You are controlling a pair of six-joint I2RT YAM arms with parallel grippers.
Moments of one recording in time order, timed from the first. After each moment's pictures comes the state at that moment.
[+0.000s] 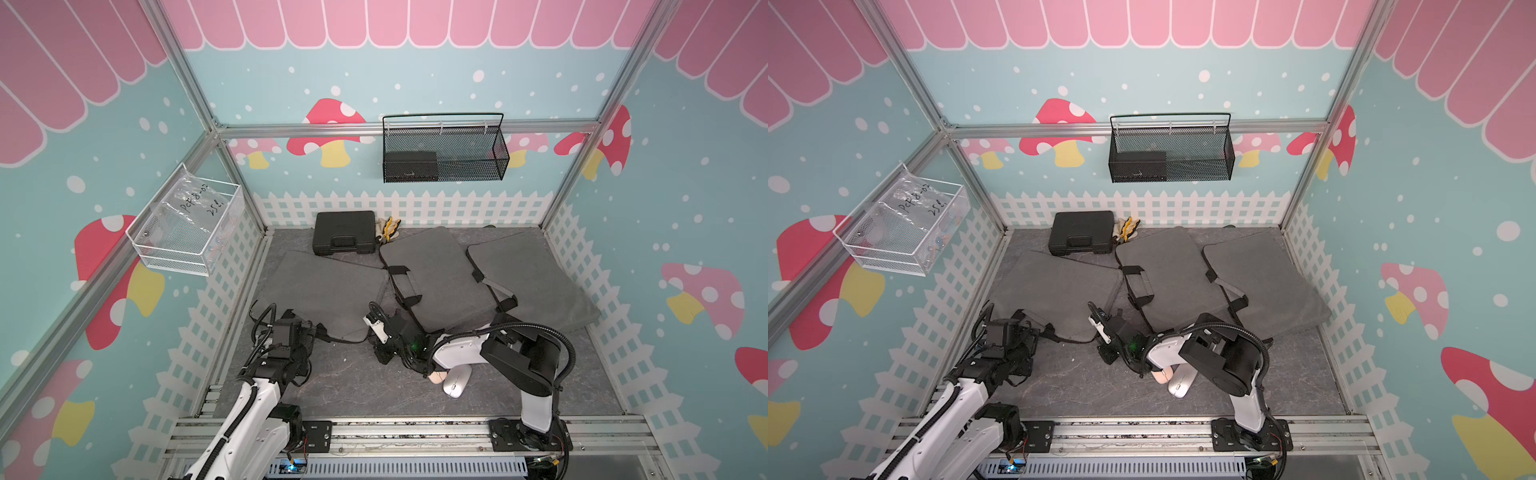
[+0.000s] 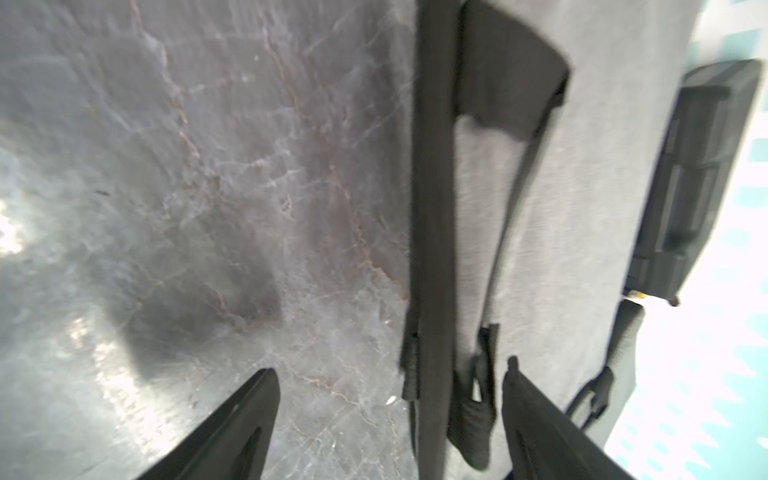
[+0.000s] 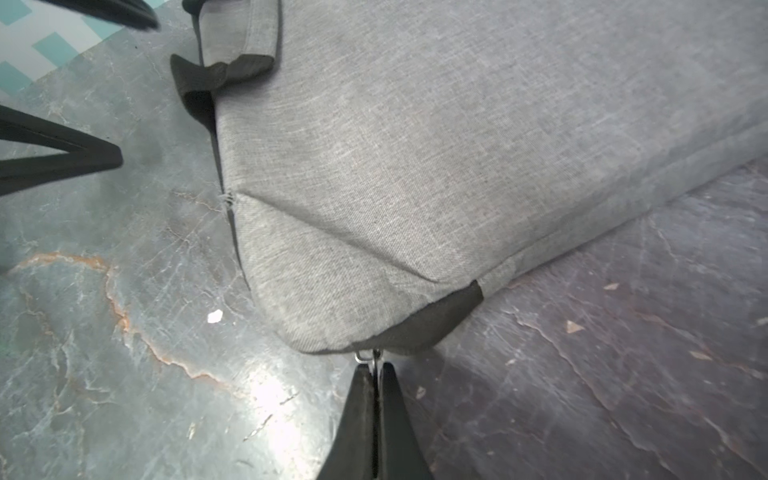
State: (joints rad) left arm -0.07 0.74 0.36 -0.53 -0.08 -1.46; right arm 1.03 1.92 0.89 0.39 0.00 0.21
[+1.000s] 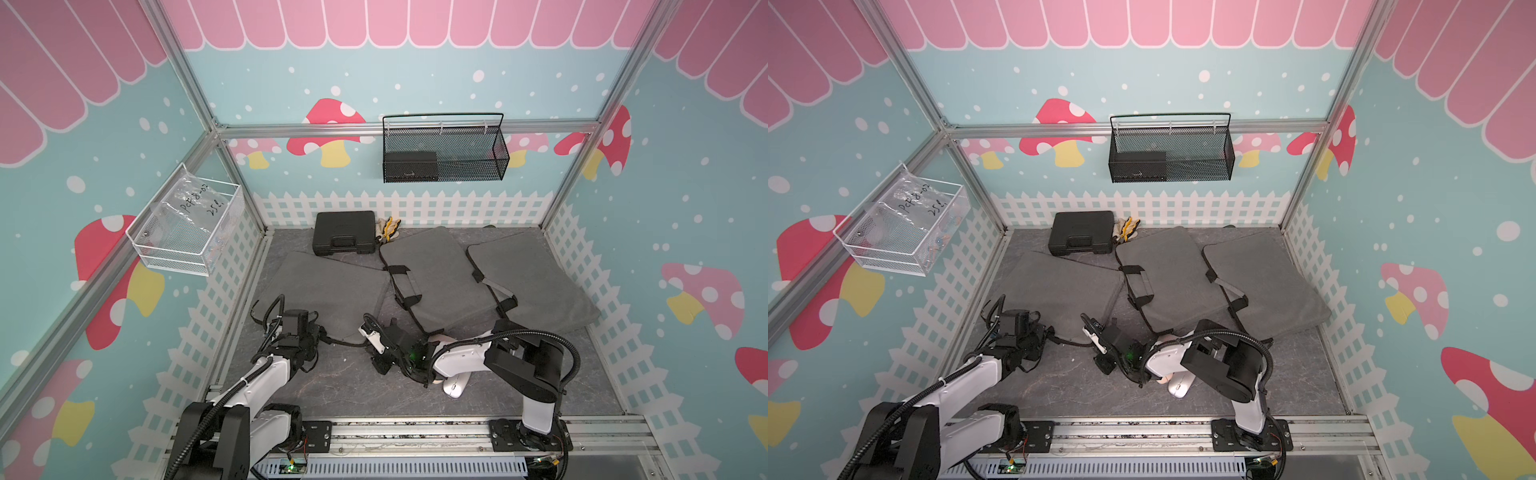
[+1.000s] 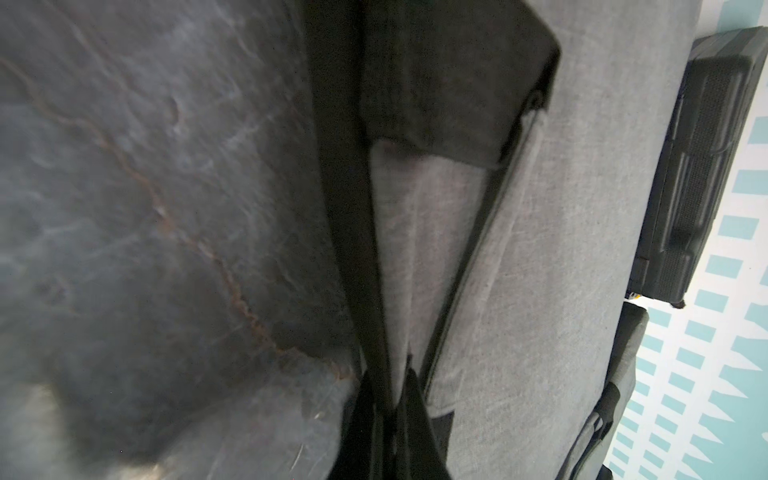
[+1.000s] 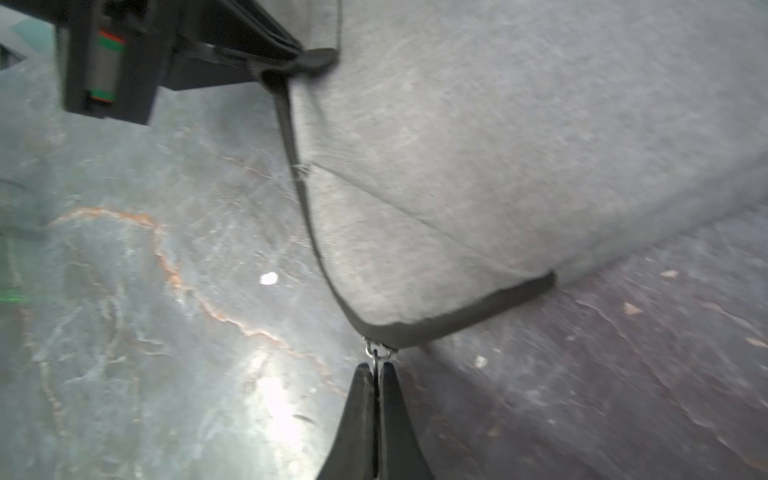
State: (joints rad) left arm -0.07 1.10 0.33 -0.11 -0.04 -1.42; right arm 1.12 1.89 0.89 0.36 0.03 0.18
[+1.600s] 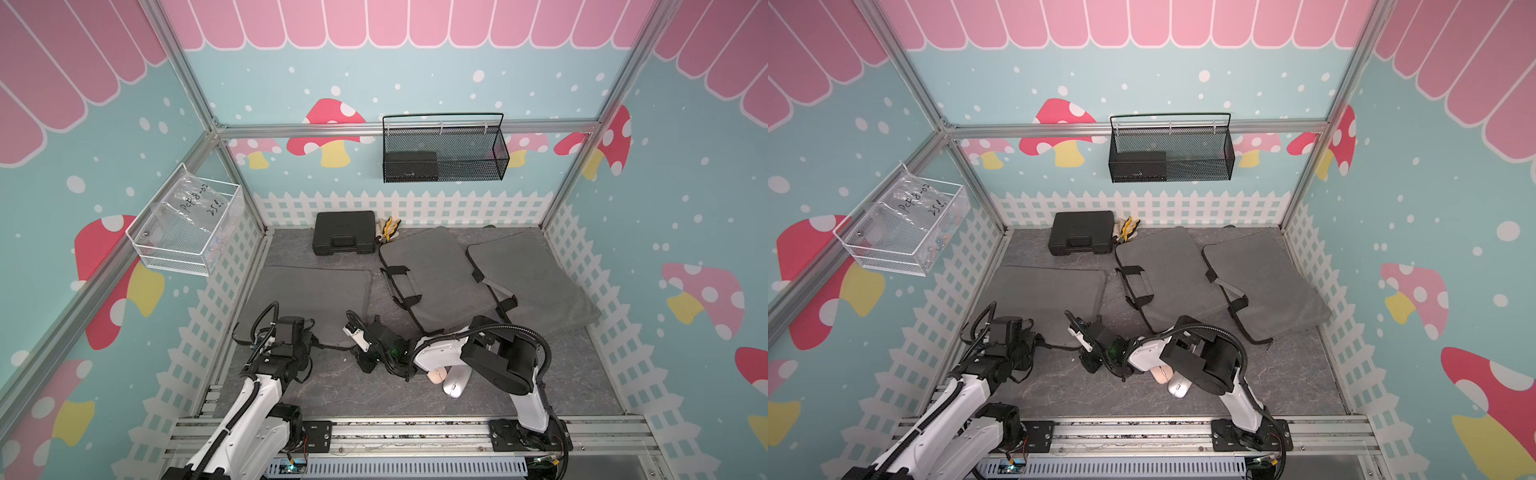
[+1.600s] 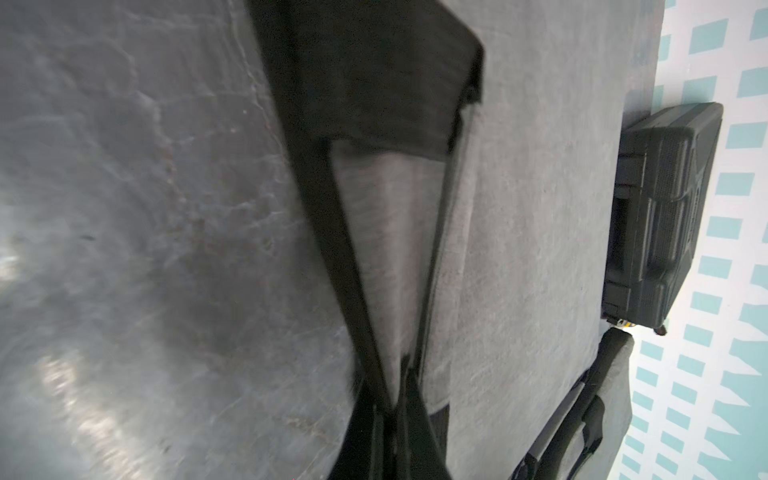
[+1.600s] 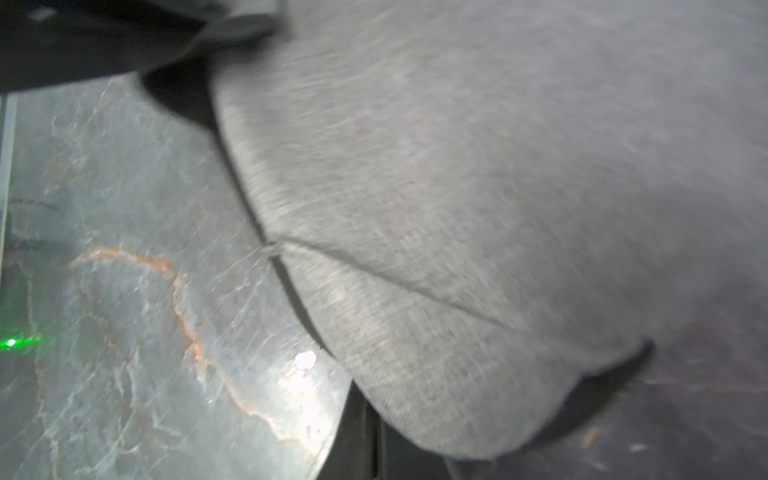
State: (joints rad) left arm -0.11 0.79 0.37 -0.51 -0.19 -1.50; right arm 1.10 2.05 1.08 0.32 -0.05 0.21
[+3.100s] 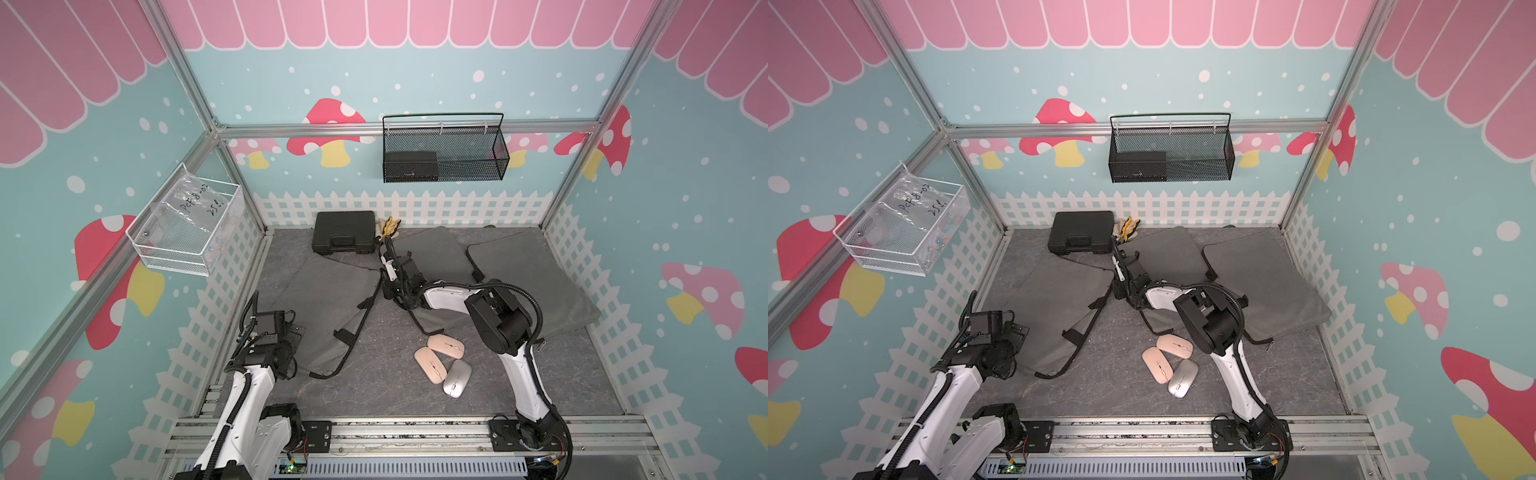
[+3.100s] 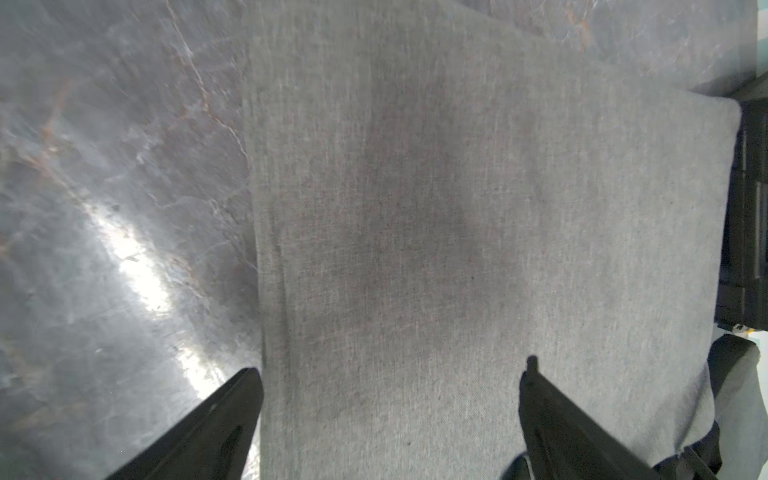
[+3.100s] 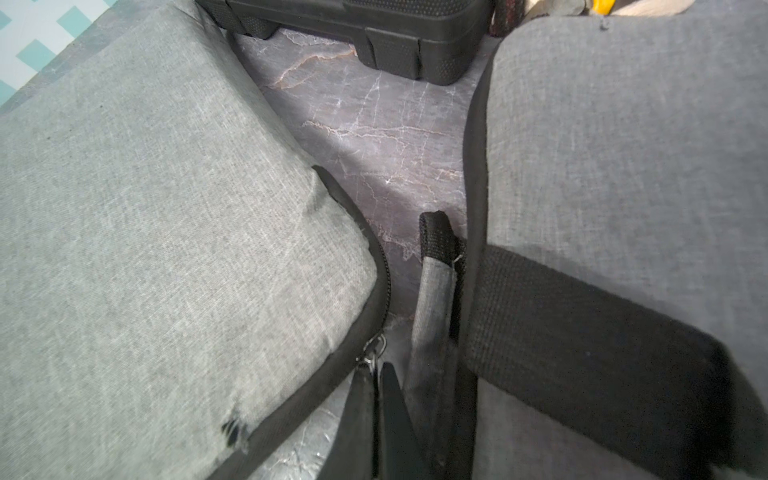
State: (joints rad) left arm 0.13 0.87 0.47 -0.66 -0.08 -1.13; right arm 0.68 2.24 1.48 0.10 -0.04 0.21
